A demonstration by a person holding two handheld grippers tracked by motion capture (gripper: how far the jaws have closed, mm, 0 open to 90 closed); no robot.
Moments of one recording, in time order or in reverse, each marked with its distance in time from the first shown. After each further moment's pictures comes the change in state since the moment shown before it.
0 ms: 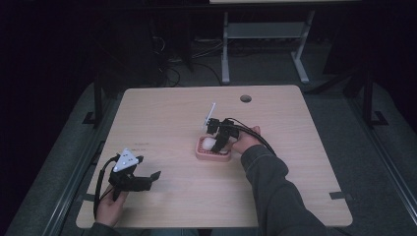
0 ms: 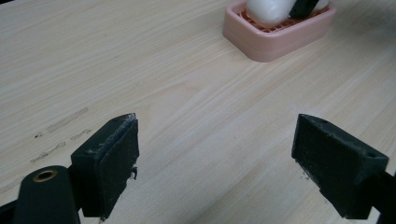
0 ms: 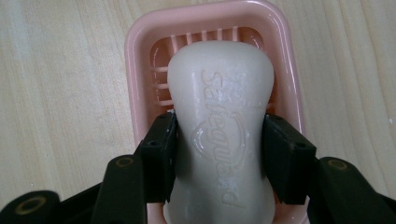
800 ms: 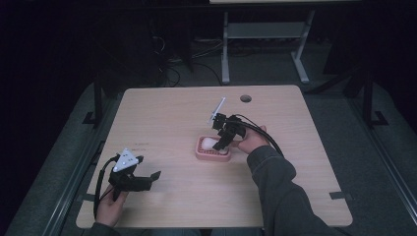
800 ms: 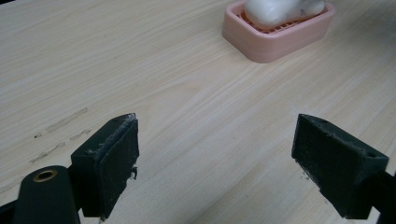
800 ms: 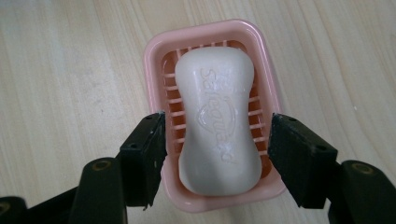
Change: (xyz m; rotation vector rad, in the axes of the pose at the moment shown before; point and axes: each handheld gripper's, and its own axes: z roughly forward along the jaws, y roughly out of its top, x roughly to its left) left arm 0.000 0.000 0.000 0.001 0.002 0.000; right arm 0.005 -0.013 -0.033 -0.099 -0.017 0.052
